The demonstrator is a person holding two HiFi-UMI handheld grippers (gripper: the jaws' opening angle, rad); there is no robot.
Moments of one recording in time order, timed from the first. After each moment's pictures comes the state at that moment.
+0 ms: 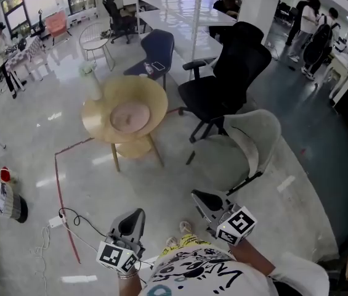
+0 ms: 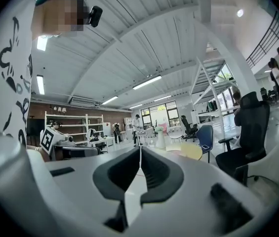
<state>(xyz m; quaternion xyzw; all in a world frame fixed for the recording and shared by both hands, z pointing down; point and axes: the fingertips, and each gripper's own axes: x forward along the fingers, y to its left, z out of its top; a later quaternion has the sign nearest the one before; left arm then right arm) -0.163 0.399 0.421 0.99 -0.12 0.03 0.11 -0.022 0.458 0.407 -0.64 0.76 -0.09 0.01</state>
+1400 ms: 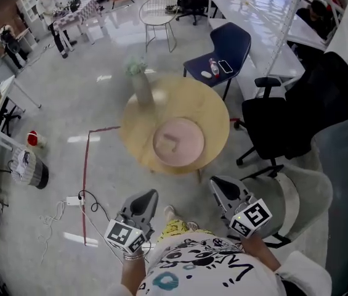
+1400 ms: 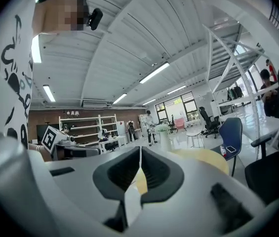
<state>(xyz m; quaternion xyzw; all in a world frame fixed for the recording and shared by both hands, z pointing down) -0.049 0.101 0.441 0.96 -0.25 0.06 0.13 0.109 0.134 0.429 -0.54 0.83 -0.12 0.01</state>
